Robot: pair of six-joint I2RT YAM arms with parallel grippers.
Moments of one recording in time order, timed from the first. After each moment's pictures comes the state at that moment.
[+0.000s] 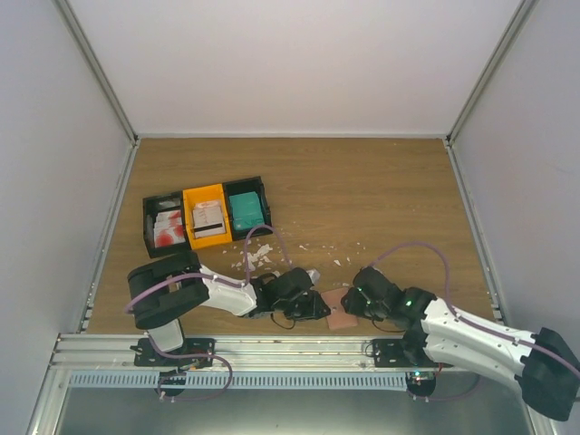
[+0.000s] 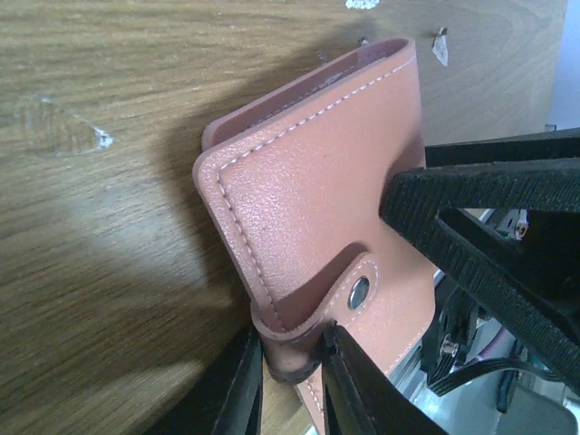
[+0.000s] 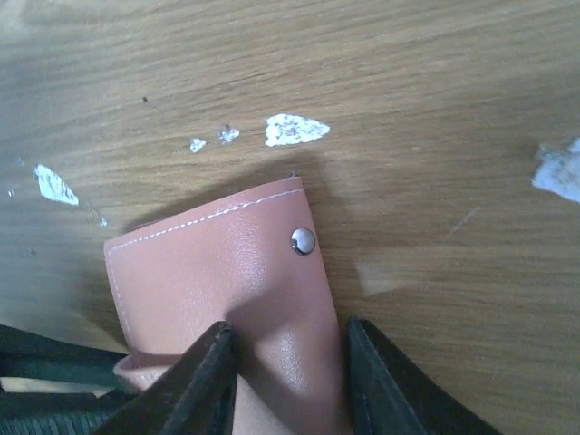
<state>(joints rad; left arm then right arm) -1.17 1.71 0.64 0.35 0.25 -1.19 0.89 0.79 0.28 -0.53 0.02 1.07</state>
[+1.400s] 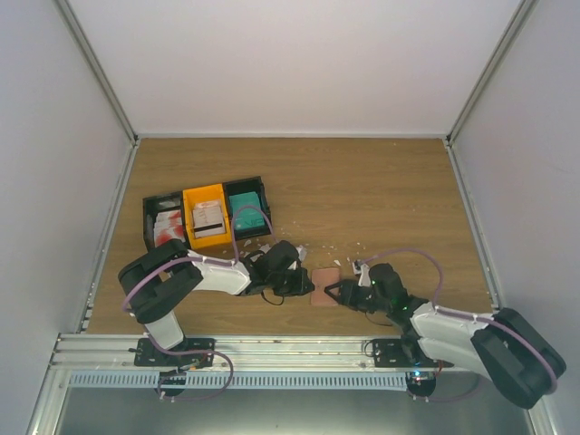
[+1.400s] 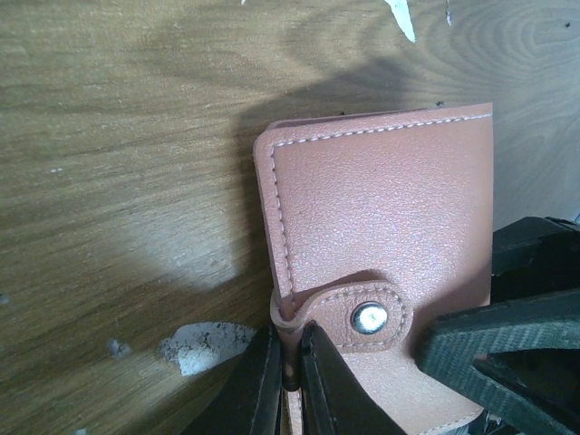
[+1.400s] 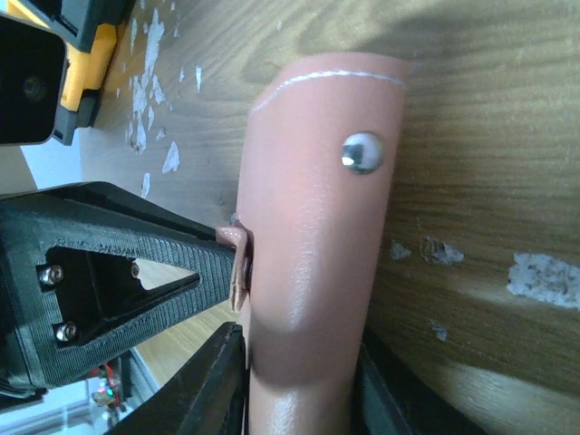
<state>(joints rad) -0.95 1.70 0.68 0.18 0.31 -0.98 0.63 1.01 0.01 0.37 -0.41 1.00</state>
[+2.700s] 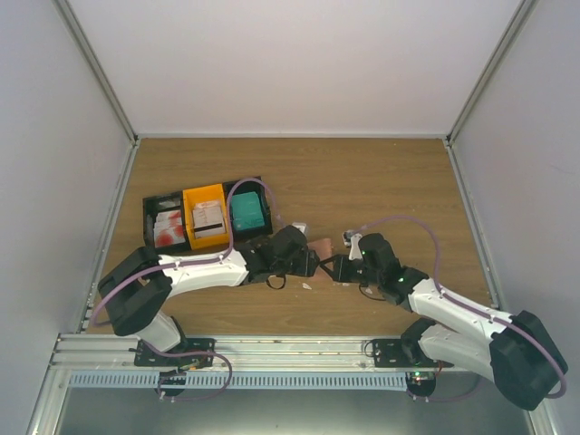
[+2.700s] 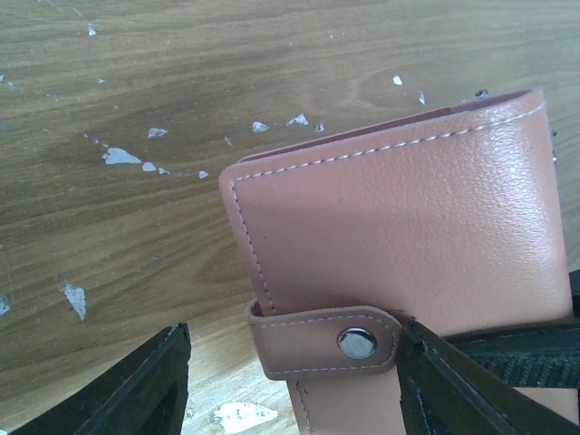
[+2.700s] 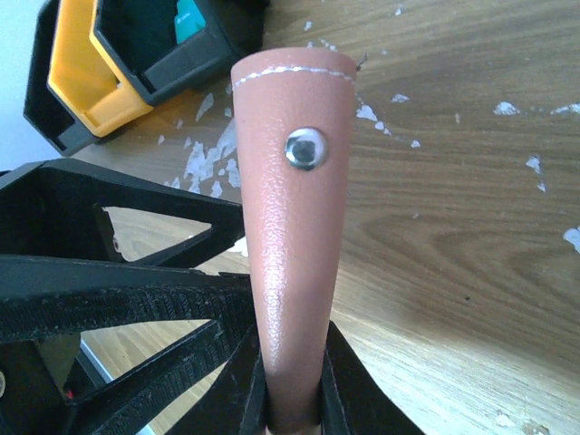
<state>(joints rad) -0.97 1.56 0.87 -0.13 -0.04 -0.76 0.65 1.02 0.38 -0.01 -0.30 0.74</state>
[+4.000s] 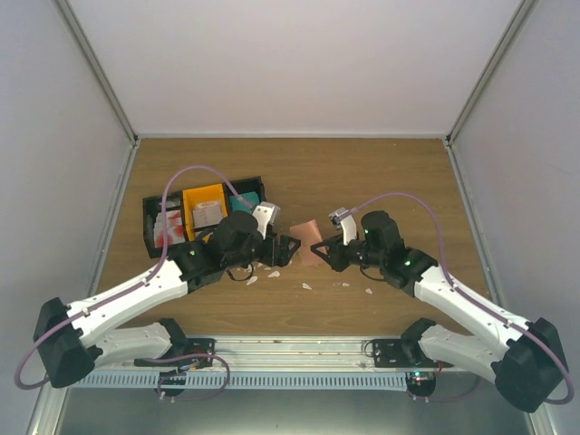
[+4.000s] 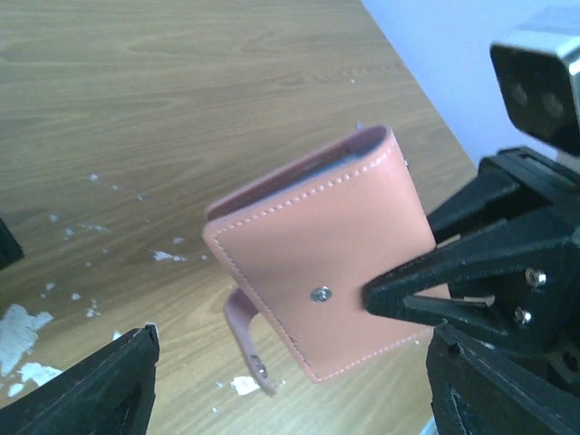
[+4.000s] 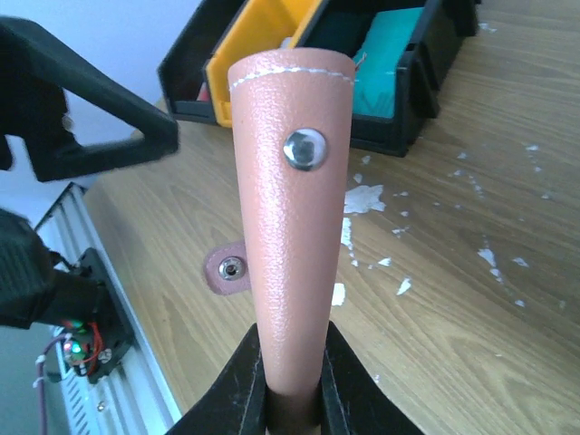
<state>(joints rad) -0.87 1.10 0.87 -0.33 0.01 -0.55 0.64 1.00 0.64 -0.19 -0.43 0.35</state>
